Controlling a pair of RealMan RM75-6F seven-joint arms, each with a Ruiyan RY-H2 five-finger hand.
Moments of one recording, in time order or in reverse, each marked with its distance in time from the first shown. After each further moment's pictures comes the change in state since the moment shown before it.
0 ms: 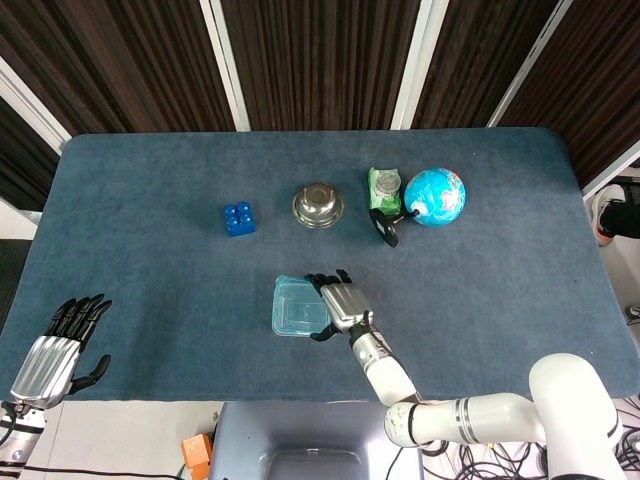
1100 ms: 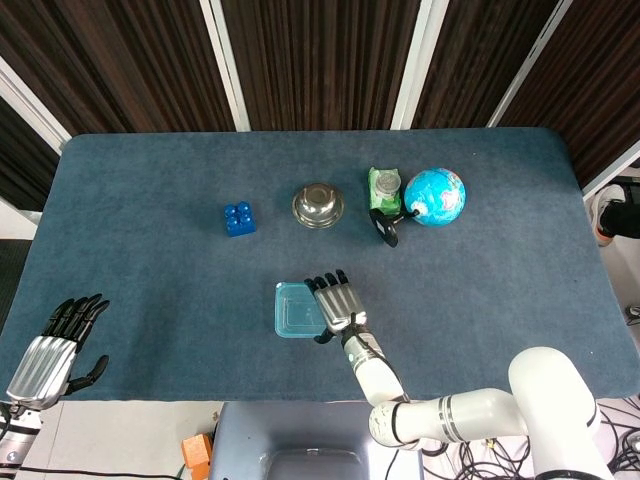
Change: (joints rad) left arm 0.001 0.012 0.004 0.008 0.013 0.009 -0.042; right arm 0.090 -0.037 0.004 0.009 0.154 0.083 -0.264
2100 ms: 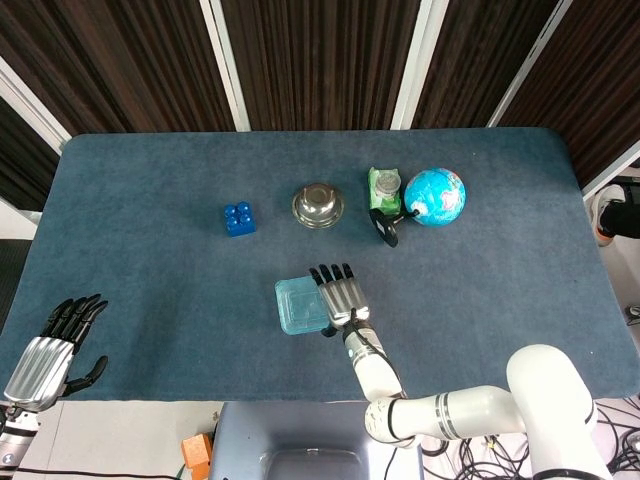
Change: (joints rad) left arm 0.004 0.004 0.003 0.010 0.017 0.022 -0.039; right arm 0.019 0.012 0.028 -0.010 0.049 0.034 -0.081
